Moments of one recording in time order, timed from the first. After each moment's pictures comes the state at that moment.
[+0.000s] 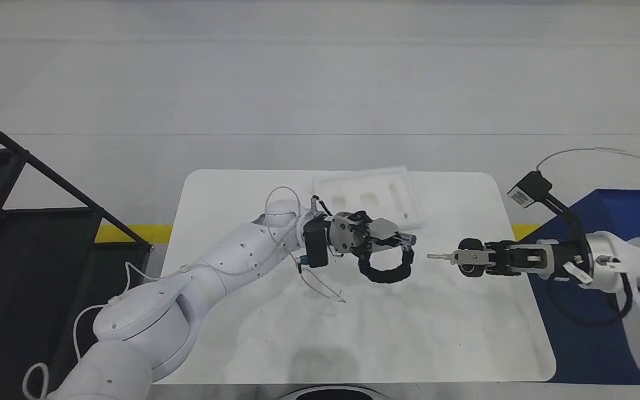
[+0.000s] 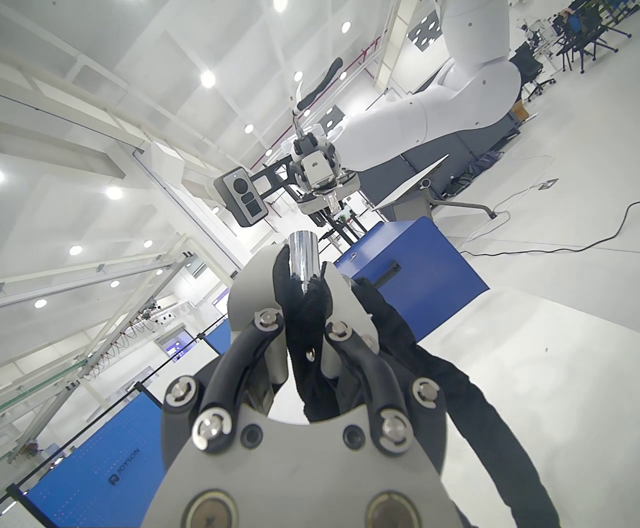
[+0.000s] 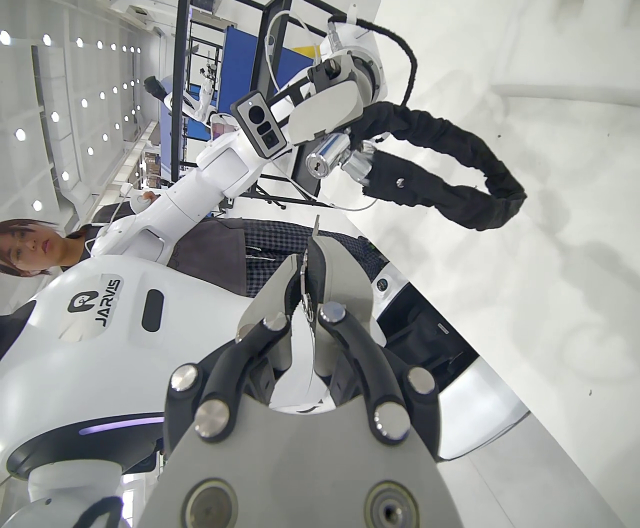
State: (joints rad) left arm 0.60 -1.30 -0.31 -0.88 1.64 -0.18 1.47; right arm -1.37 -0.85 1.67 -1.94 0.43 0.10 1.41
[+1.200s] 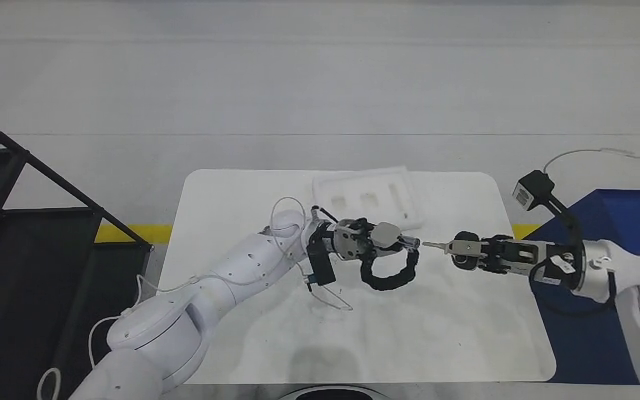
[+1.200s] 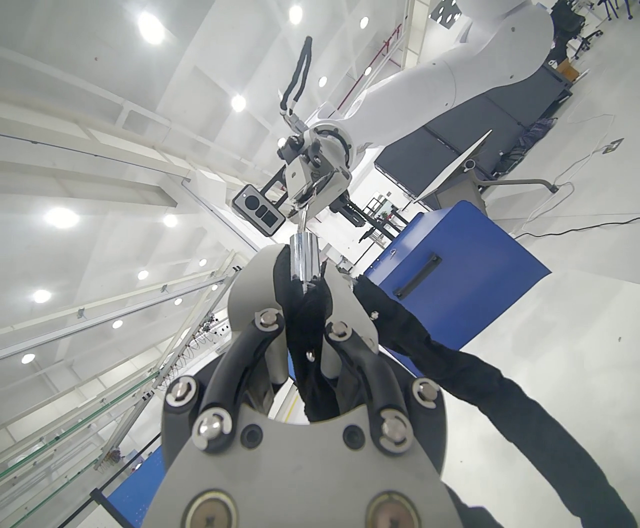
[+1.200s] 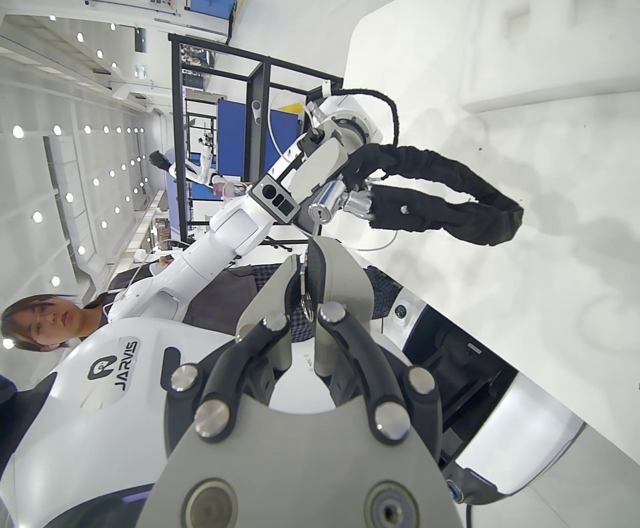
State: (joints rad) left arm 0.67 -1.35 -0.39 -0.85 1.69 0.02 1.49; right arm -1.47 -0.83 1.71 -2.09 0.40 0.30 1.21
